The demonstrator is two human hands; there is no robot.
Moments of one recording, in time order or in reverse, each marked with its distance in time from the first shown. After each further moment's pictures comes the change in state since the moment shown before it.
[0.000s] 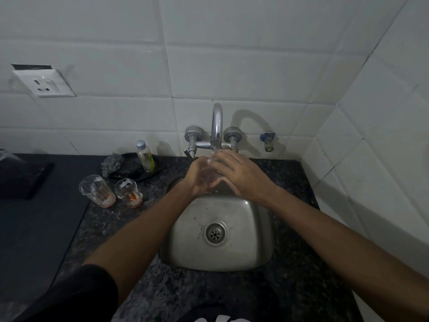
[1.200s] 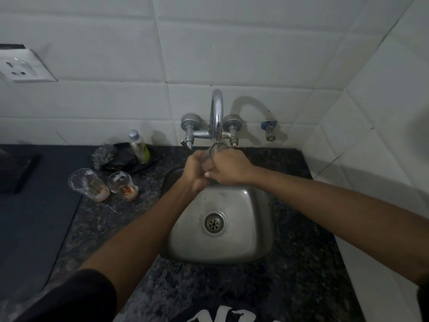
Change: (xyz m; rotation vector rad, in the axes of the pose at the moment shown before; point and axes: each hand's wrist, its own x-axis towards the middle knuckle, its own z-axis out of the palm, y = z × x) left_hand 0.015 -0.009 -0.003 -0.283 -0.068 -0.038; right_hand 0.054 -0.008 0.011 -0.077 -0.525 0.294
